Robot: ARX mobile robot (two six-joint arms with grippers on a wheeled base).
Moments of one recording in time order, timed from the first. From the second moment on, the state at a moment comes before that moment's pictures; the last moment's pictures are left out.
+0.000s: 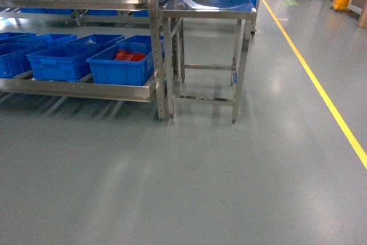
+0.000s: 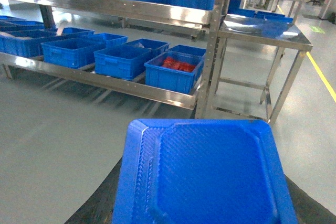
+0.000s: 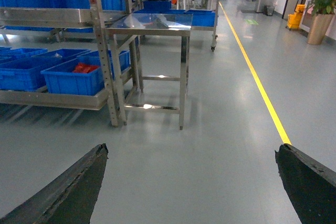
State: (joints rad) left arm -0.53 0.27 0.23 -0.02 -0.72 -0.11; right arm 0.00 0.01 0.01 0.00 0.00 0.00
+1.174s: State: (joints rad) left arm -0.53 0.27 0.23 -0.03 -0.72 -0.11; right arm 0.00 0.01 0.01 0.00 0.00 0.00
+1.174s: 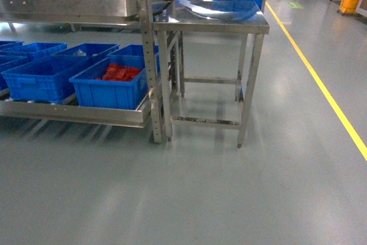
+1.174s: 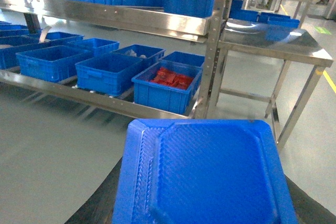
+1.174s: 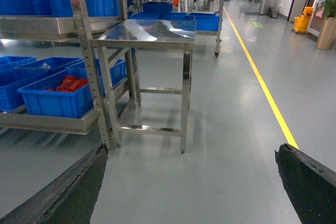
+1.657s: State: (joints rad) left arm -0.53 0.27 0.23 -0.02 -0.72 -0.11; right arm 0.00 0.01 0.01 0.00 0.00 0.00
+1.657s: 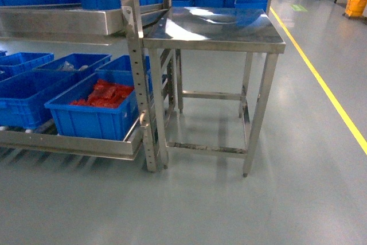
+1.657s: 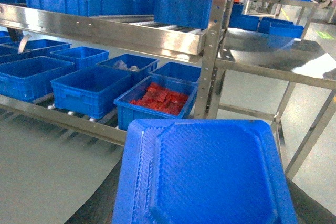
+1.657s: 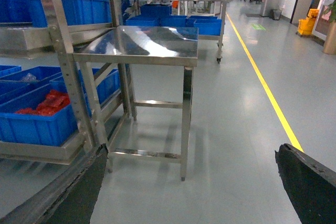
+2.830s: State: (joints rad) left arm -0.53 0.27 0.23 -0.02 -0.72 -0.11; right arm 0.00 0.01 0.01 0.00 0.00 0.00
